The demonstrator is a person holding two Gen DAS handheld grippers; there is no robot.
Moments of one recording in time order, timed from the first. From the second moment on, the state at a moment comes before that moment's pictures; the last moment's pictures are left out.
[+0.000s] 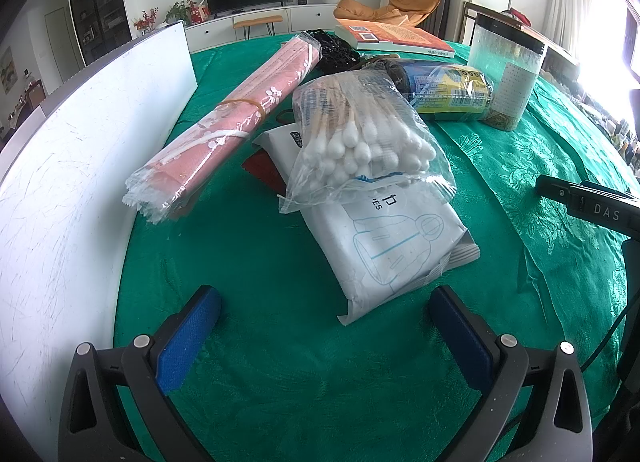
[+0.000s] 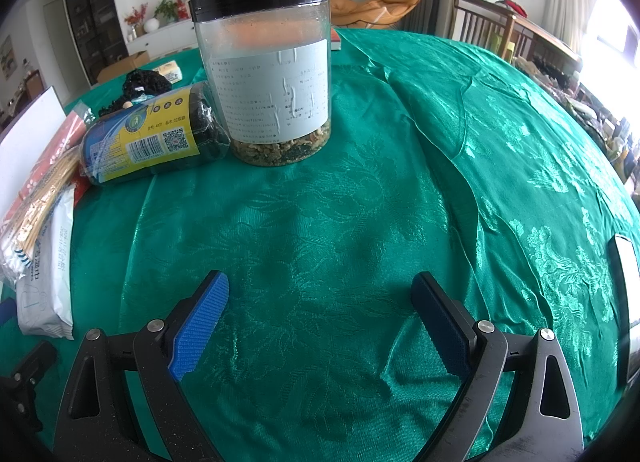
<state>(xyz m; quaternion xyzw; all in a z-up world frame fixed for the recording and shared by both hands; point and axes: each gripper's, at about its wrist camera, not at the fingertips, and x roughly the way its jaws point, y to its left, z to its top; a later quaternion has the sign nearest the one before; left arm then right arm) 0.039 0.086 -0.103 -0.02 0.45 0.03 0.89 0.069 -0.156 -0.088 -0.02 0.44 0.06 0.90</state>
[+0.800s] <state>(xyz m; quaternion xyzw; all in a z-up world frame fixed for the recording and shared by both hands) 0.040 0.086 -0.103 -0.02 0.45 0.03 0.89 0.071 -0.157 -0.086 -0.02 0.44 0.06 0.90</state>
